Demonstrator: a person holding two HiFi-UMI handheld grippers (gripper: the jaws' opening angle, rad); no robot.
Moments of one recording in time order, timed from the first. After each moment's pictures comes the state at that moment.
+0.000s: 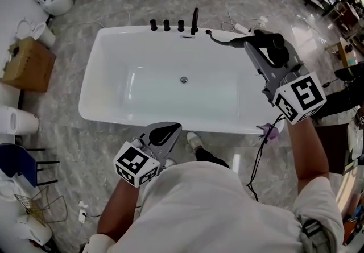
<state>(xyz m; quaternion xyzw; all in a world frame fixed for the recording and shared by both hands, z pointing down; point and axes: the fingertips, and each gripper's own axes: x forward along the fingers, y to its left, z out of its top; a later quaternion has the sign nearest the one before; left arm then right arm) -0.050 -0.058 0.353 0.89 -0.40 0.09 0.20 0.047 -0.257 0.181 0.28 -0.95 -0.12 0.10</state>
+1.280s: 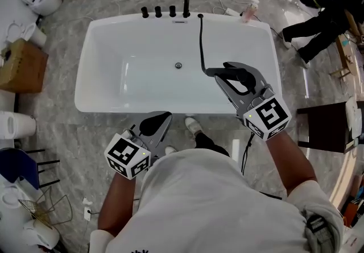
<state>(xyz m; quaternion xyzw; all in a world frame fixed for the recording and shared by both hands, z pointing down) -0.074 -0.019 0.361 0.89 -0.40 0.08 0.22 0.022 -0.137 0.293 0.25 -0.96 -0.03 0.15</state>
